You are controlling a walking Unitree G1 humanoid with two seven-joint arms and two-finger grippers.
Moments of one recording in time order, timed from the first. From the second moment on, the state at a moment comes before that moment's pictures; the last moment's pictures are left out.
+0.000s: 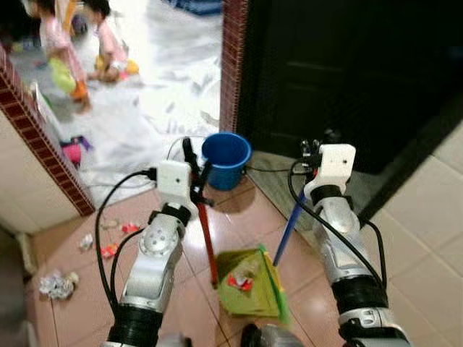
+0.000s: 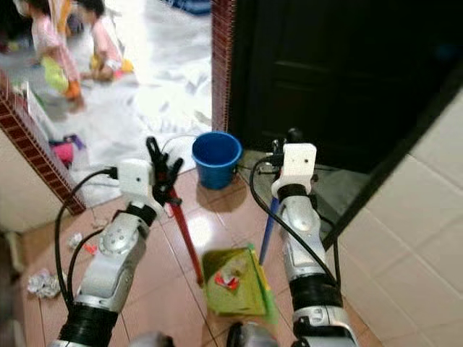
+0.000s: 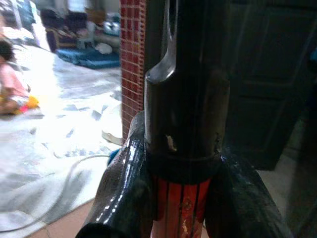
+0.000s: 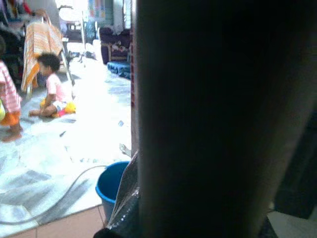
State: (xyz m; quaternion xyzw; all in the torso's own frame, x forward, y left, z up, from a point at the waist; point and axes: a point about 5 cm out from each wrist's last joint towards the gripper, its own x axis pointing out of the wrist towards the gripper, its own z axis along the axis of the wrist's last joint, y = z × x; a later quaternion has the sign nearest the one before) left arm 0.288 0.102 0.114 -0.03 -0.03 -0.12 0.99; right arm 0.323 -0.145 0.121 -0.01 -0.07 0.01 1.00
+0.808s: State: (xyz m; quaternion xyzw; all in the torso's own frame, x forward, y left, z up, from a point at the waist) left arm 0.306 0.118 0.150 -0.04 -0.09 -0.06 0.99; right arm 0.324 -0.147 0.124 -0.02 -0.08 0.01 1.00
